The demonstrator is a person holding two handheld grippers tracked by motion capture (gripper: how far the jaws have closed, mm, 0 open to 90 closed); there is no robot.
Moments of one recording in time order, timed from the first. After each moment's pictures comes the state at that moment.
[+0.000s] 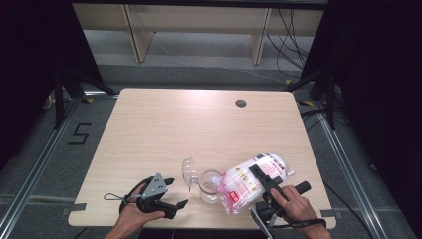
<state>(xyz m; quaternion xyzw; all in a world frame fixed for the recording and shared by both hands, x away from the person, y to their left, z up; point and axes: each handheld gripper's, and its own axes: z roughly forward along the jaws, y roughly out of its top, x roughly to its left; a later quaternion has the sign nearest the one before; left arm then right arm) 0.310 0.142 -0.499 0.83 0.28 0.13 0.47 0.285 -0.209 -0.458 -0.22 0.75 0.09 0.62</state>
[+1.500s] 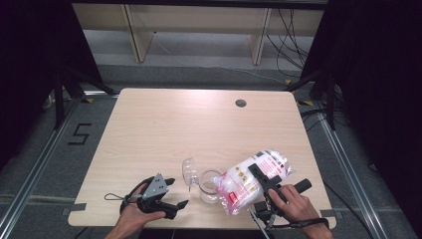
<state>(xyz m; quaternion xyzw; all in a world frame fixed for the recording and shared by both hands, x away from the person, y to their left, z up) 0.310 0.141 -0.499 0.83 0.28 0.13 0.47 0.284 -0.206 -0.454 -0.25 0.73 0.06 0.64</state>
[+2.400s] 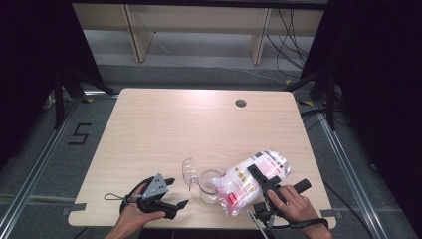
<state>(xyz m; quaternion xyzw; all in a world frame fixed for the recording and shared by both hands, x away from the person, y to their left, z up) 0.310 0.142 -0.499 0.83 0.28 0.13 0.47 0.281 -0.206 -0.457 -0.24 0.73 0.05 0.64</state>
